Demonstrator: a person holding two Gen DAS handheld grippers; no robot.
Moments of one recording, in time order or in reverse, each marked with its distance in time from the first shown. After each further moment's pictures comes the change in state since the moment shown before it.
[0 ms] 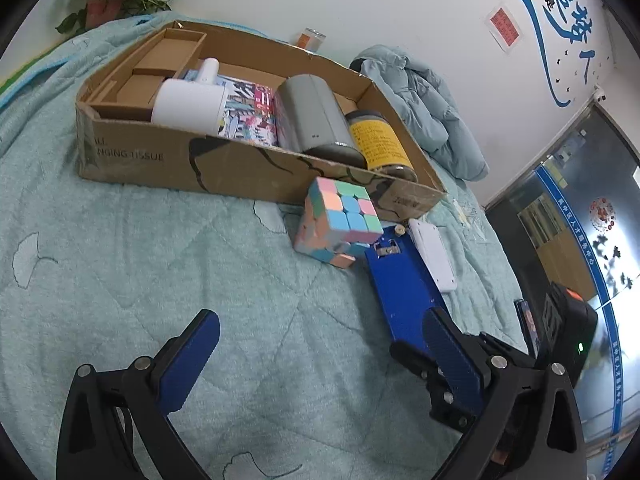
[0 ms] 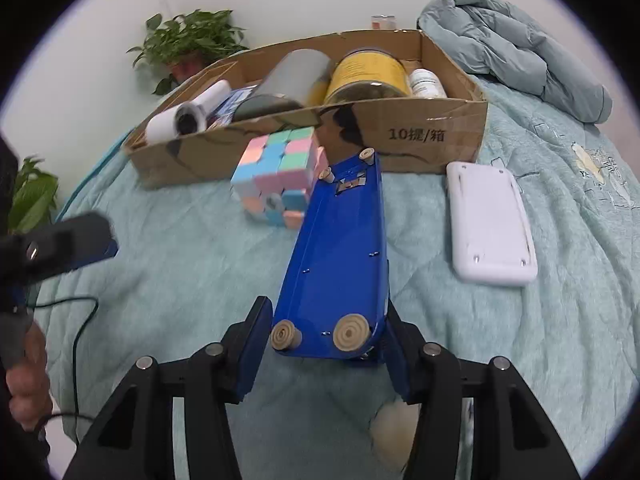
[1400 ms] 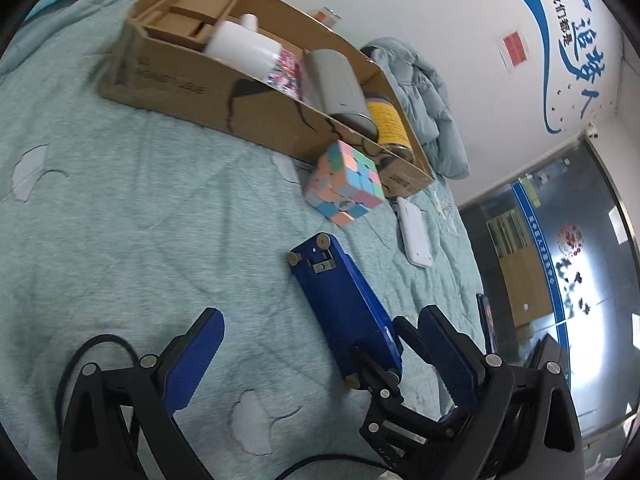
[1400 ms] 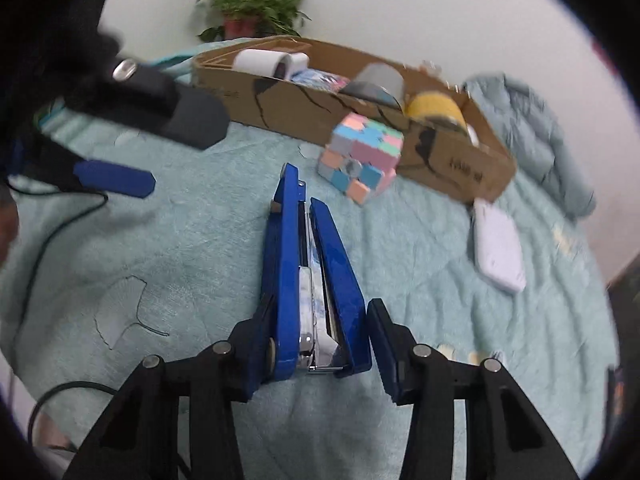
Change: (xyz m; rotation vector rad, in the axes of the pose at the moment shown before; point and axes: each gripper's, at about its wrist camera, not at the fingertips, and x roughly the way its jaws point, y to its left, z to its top) left arm -0.022 0.053 -0.022 -0.145 0.083 -0.139; right arm -0.007 0.098 -0.058 -0.390 -0.103 -0.277
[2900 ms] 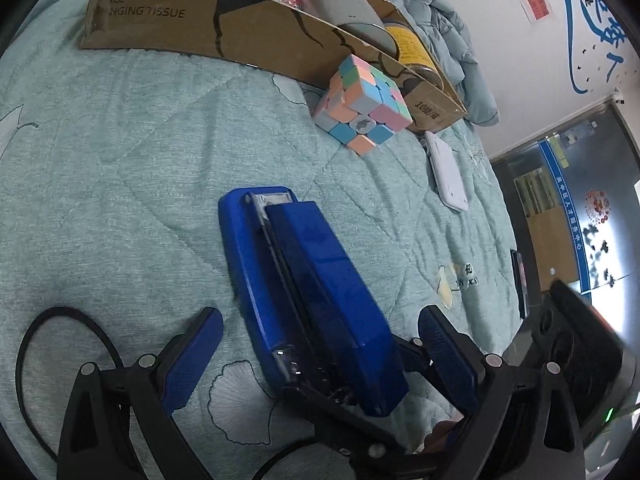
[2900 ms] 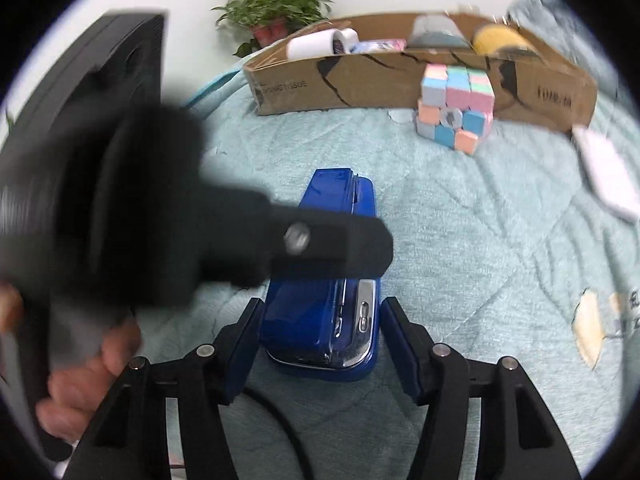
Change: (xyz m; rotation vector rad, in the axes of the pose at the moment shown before) left arm 0.057 -0.013 -0.022 0.040 0.177 0.108; right arm 0.021 -0.028 0.022 0.386 0.117 0.545
